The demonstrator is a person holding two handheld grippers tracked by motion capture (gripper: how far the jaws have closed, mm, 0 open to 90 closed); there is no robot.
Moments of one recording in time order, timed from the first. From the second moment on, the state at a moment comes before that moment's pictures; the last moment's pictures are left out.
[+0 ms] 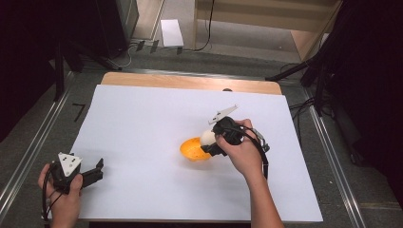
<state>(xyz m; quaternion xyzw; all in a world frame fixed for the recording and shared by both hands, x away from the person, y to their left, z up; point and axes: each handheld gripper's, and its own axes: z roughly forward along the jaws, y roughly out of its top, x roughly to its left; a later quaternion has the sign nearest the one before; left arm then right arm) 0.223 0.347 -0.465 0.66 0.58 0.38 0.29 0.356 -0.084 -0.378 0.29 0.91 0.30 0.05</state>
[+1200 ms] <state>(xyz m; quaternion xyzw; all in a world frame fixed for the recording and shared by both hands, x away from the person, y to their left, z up) 0.224 0.347 -0.465 0.66 0.58 0.38 0.29 0.360 -0.056 -0.398 0.27 0.92 0.28 0.04</state>
